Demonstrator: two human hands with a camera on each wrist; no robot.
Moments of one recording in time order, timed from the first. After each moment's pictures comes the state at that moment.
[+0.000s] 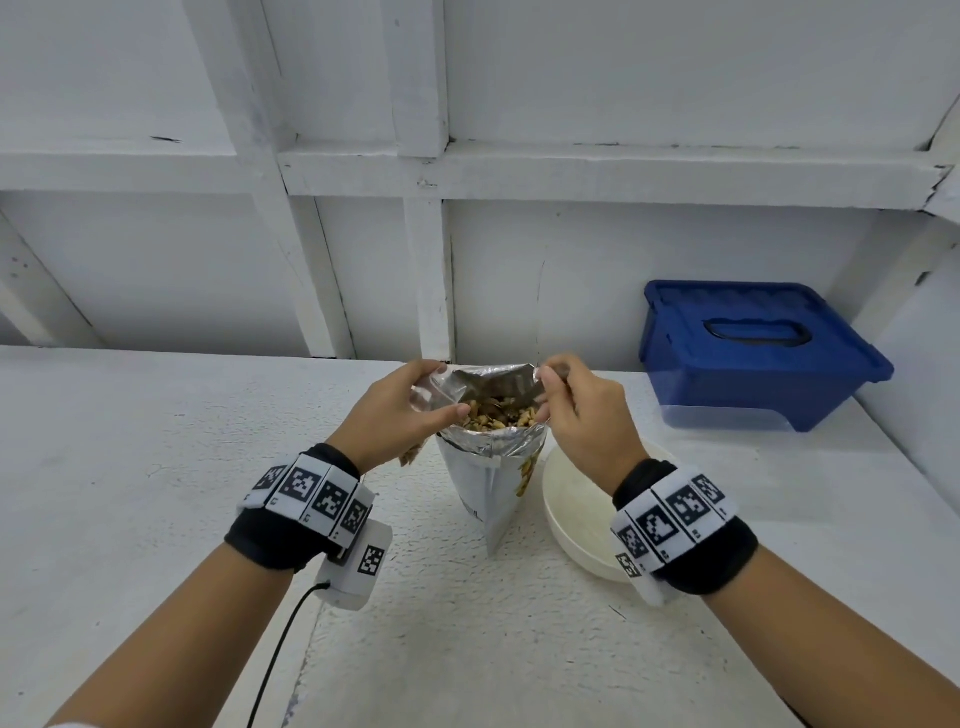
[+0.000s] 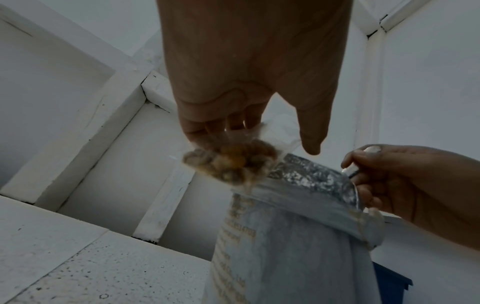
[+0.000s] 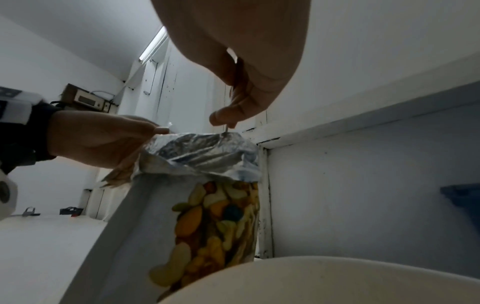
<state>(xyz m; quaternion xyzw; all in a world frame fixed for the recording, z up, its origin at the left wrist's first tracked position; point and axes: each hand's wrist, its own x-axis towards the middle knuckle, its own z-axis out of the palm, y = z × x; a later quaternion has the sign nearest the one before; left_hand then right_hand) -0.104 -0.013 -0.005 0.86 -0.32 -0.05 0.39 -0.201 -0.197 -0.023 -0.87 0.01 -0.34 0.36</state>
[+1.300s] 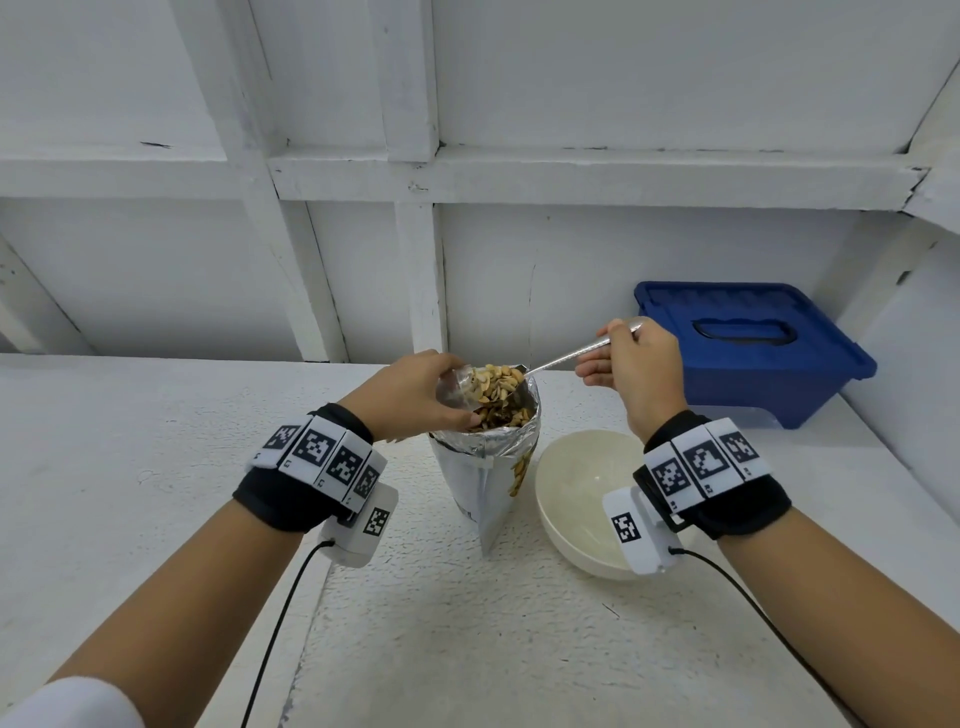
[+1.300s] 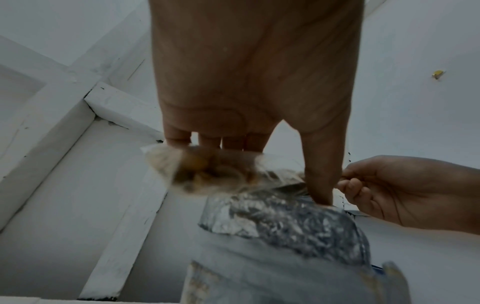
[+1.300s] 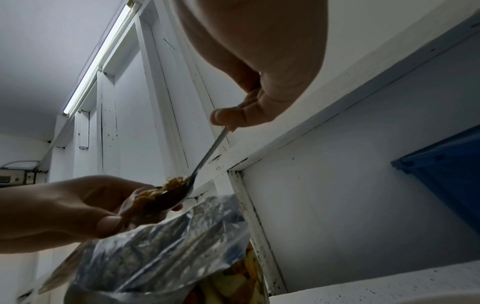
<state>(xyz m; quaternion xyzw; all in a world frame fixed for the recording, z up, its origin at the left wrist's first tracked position) -0.095 -0.036 0.024 0.89 -0.40 -0.10 0.20 -0.199 -0.230 0.027 -0.67 0.25 -0.30 0.63</state>
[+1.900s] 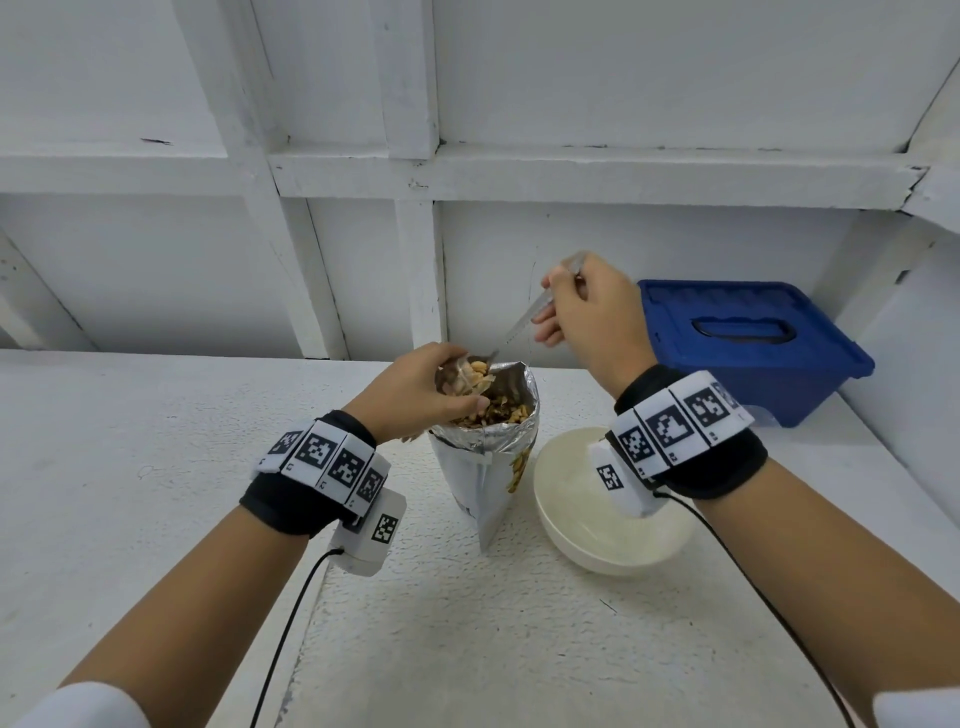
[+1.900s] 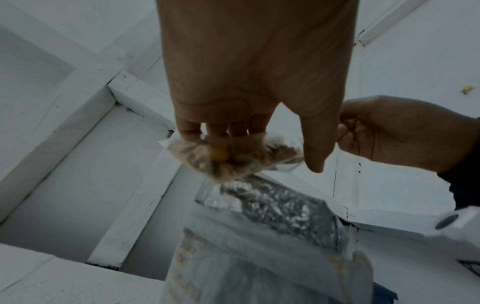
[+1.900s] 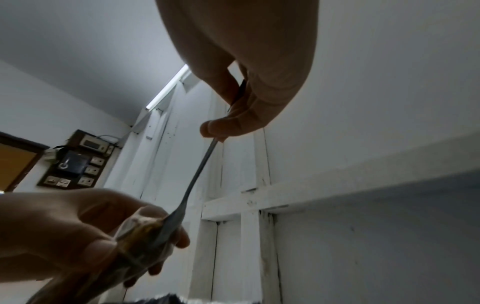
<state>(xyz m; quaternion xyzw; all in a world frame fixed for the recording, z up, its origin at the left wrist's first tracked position) -0.103 -0.037 0.018 0.86 -0.37 -0.09 0.33 -0.184 -0.204 0.063 -0.80 0.09 -0.32 0.50</state>
